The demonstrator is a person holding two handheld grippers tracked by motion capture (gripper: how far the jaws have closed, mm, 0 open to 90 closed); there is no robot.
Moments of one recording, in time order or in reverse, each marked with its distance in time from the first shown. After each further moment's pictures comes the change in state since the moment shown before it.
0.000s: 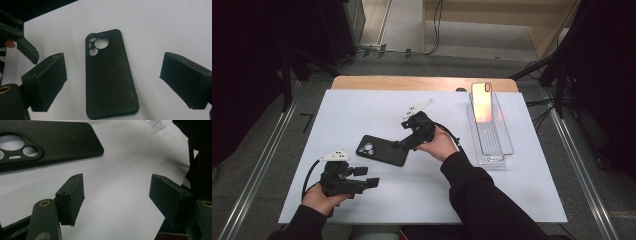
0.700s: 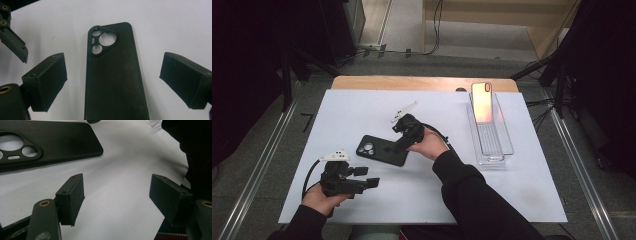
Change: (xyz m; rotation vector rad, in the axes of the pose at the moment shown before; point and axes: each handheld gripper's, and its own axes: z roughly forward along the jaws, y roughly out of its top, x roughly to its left) left arm 0.000 0.000 0.000 0.001 -0.003 0.002; right arm 0.000 0.007 0.036 0.083 0.046 -0.048
